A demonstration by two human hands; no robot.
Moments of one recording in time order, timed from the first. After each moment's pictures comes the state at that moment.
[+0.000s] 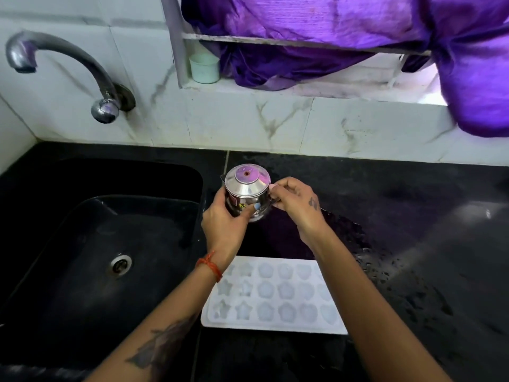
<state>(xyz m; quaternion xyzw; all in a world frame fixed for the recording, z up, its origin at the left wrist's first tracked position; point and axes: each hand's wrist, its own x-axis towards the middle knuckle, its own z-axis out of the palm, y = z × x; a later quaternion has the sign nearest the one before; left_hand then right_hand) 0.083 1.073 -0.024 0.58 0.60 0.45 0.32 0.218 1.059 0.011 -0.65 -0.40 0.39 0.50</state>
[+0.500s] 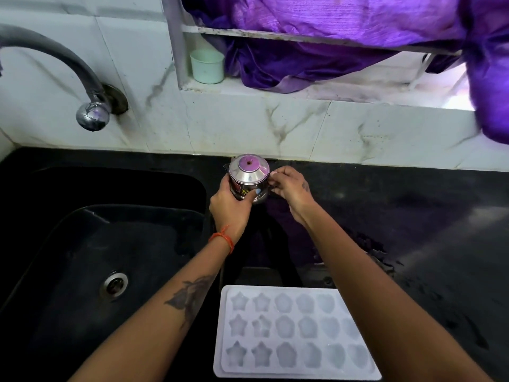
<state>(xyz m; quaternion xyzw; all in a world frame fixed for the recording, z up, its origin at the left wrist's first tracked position) 0.096 1.172 -0.038 0.57 0.62 0.43 0.33 0.223 1.175 -0.025 -0.63 -0.35 0.45 0.53</state>
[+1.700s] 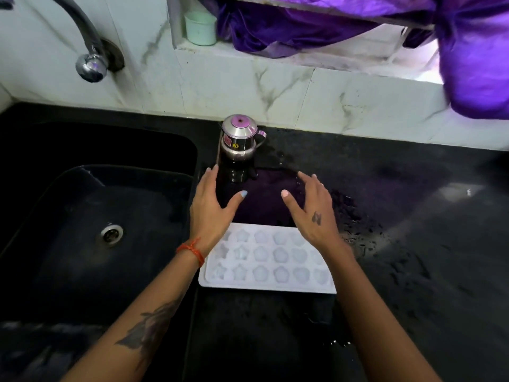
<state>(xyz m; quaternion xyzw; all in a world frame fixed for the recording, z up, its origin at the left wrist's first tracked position) 0.051 1.056 -0.055 0.65 0.57 0.38 0.33 0.238 0.997 -0.035 -0.77 -0.54 0.18 0.30</state>
